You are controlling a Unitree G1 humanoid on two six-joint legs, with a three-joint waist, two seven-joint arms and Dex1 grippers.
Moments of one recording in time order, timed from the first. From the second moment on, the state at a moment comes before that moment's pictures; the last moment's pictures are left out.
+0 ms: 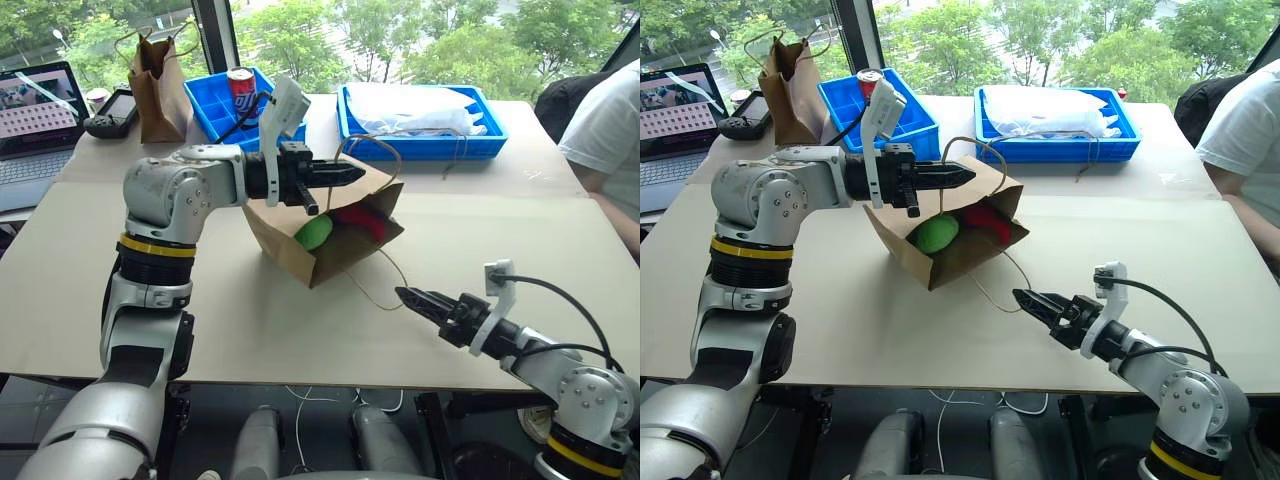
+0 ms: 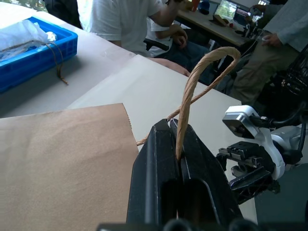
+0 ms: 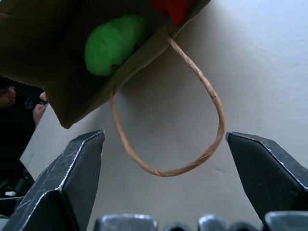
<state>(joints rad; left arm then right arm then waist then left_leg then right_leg) -1.05 0.42 -0.04 0.13 -0.61 1.01 -0.90 -0.11 -0.24 -0.50 -0.44 0.92 1.31 0.41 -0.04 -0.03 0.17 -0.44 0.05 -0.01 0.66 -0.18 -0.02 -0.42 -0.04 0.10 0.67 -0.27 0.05</state>
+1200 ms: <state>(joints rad) -1.07 0.42 -0.02 0.23 -0.50 0.80 -0.86 -0.69 -0.30 -0.27 -0.37 1.22 0.88 0.24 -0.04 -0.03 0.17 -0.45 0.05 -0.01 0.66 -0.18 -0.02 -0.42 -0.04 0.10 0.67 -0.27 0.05</state>
